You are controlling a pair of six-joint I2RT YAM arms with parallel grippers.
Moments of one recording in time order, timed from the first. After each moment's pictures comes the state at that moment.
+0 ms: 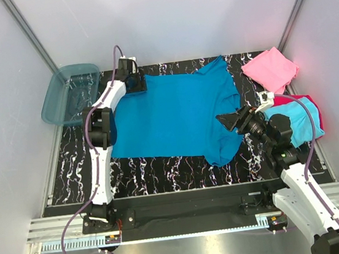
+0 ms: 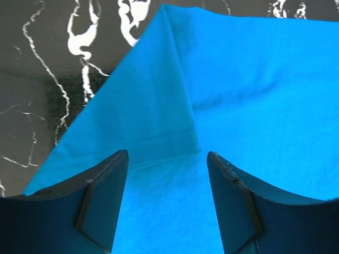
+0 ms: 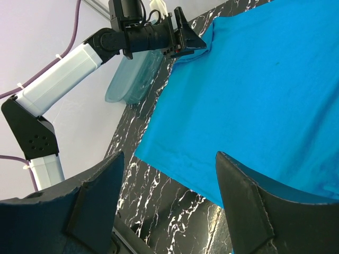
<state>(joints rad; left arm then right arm) -0.21 2.49 2.17 -0.50 0.06 -0.22 0.18 0.66 0.45 0.17 -0.41 0.78</state>
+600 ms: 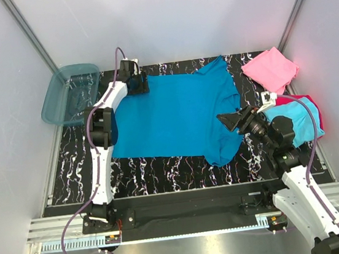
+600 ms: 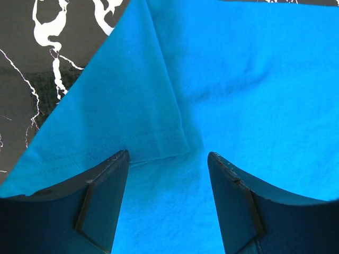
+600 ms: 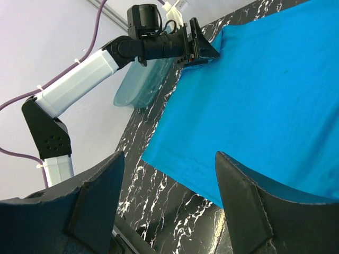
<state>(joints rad) -0.22 2.51 2.17 -0.50 0.10 -0.23 0.18 0.62 0.45 0.18 -0.41 0.79</state>
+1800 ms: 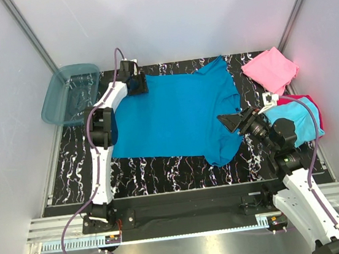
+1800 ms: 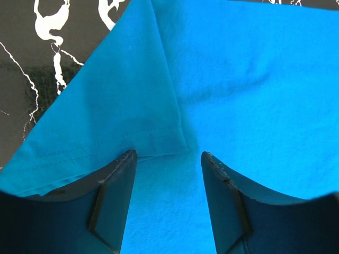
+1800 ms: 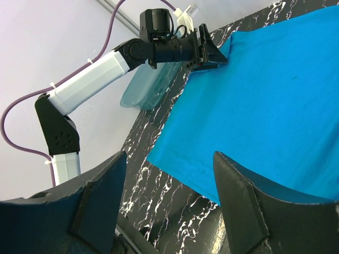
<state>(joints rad) -0.21 2.51 2.17 -0.50 0.10 -0.26 0.20 0.58 0.45 0.18 -0.41 0.80</state>
